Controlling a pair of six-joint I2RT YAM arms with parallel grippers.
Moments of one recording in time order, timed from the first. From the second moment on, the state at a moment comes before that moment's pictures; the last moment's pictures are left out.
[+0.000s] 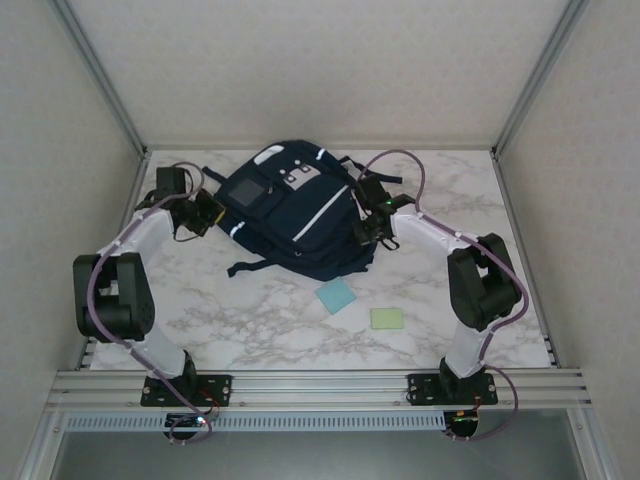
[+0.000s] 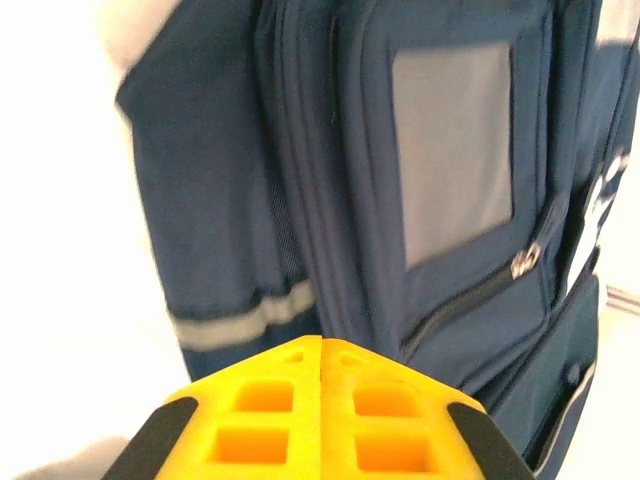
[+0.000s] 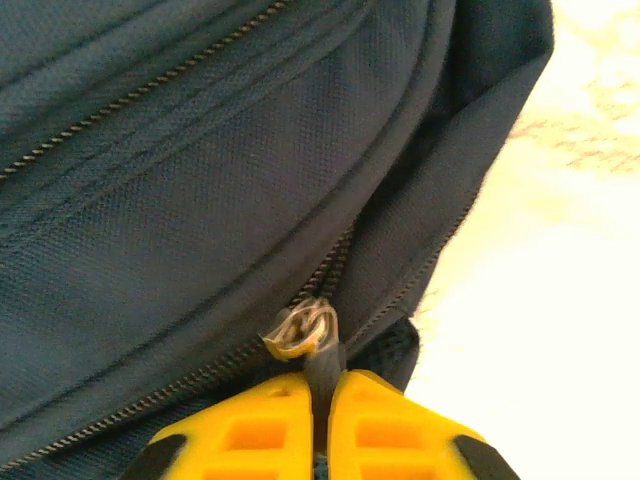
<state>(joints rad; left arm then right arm) 0.02 1.66 1.14 -0.40 0.37 -0.90 0.54 1.79 1.30 -0.64 0.11 0.14</state>
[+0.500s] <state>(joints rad) -0.19 1.45 0.95 -0.40 0.29 -1.01 0.58 1.70 1.22 -0.61 0.08 0.17</state>
